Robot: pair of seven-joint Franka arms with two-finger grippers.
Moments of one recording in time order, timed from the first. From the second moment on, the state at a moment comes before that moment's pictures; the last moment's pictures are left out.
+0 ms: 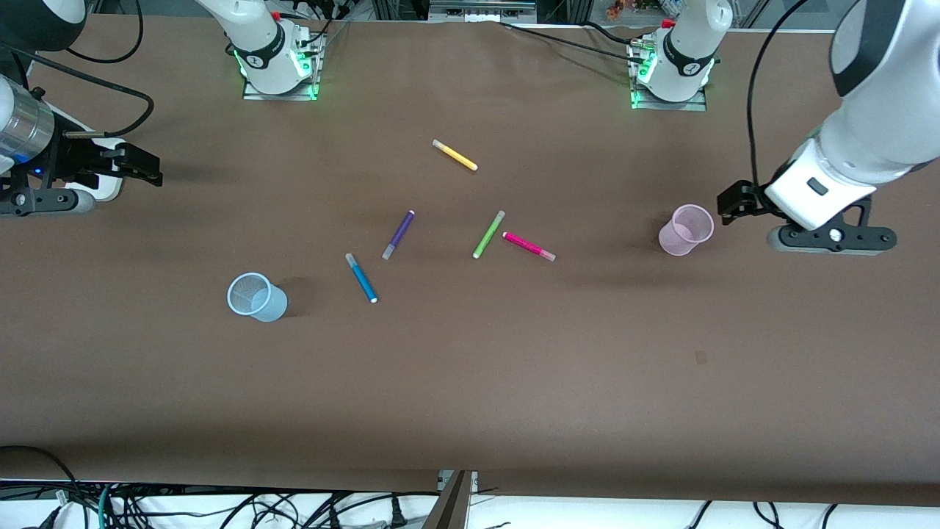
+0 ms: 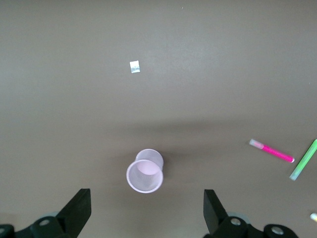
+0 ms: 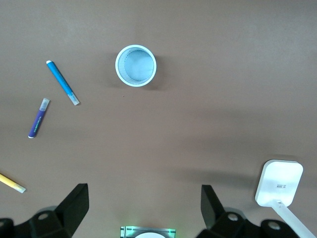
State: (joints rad) left arm -0.02 0.18 -0.20 -1.47 0.08 1.56 -0.22; right arm 0.01 0.08 0.05 -1.55 -0.03 1.49 -0.01
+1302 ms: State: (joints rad) left arm -0.40 0.55 -0.22 -1.54 0.03 1.83 -1.51; right arm 0.05 0.18 0.06 -1.55 0.03 1.57 -0.01
